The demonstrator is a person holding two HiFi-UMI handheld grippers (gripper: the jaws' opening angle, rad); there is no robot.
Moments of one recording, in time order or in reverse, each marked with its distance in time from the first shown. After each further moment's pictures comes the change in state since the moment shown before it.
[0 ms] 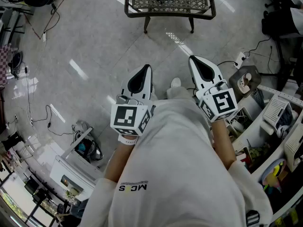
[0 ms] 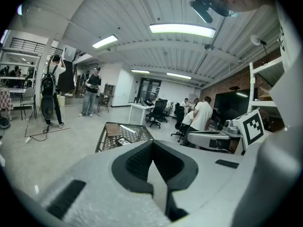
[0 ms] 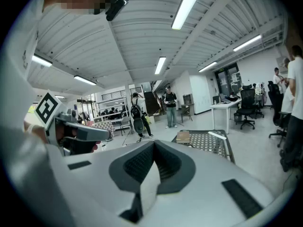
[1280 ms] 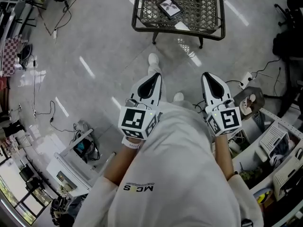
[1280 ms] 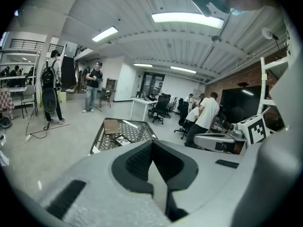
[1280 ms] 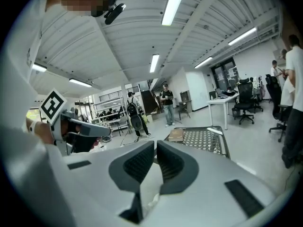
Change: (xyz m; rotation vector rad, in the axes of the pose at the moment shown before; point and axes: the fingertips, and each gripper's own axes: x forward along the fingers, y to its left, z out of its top) left arm 0.103 0.001 0.005 -0.025 0.070 0.040; right arm 0.029 -0.104 -0.014 0.052 0.023 0.002
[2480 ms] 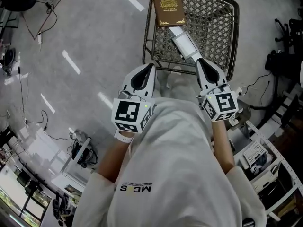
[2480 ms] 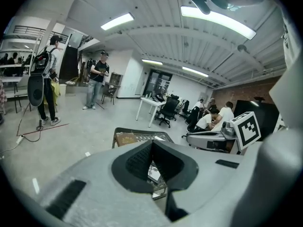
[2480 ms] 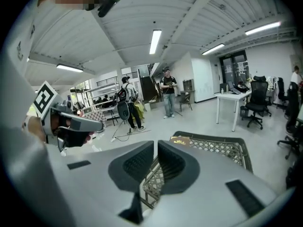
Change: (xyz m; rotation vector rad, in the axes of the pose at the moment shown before) left arm 0.190 0.284 0.153 -0.094 0.029 -0.024; right arm 0.372 -0.056 0.115 -0.059 0.180 -0.016
